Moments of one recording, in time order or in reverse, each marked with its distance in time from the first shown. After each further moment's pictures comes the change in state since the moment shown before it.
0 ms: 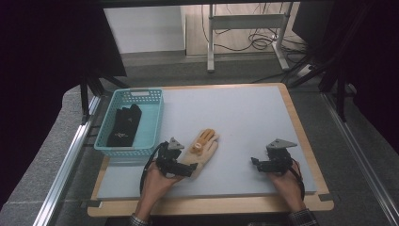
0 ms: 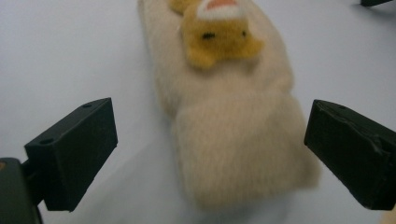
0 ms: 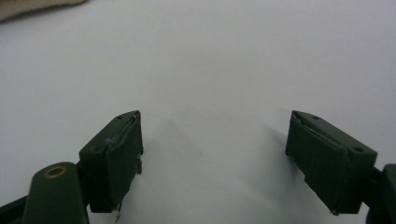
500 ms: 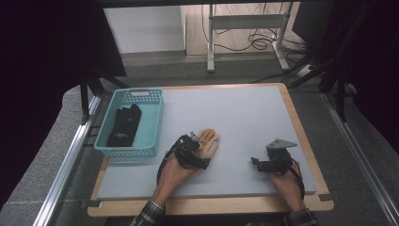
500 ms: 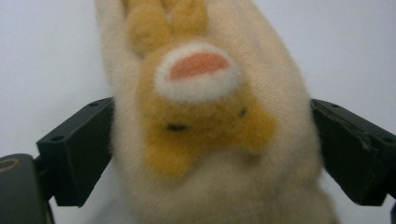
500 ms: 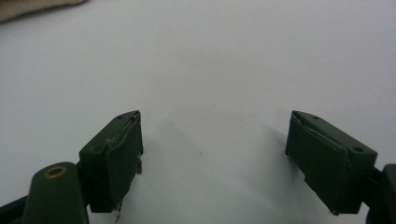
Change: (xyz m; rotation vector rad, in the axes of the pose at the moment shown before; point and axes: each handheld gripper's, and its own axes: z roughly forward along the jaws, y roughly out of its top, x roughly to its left) left arm -0.013 0.031 0.047 0.112 0.031 0.051; right arm 0.000 0.000 0.000 0.000 0.000 -0.001
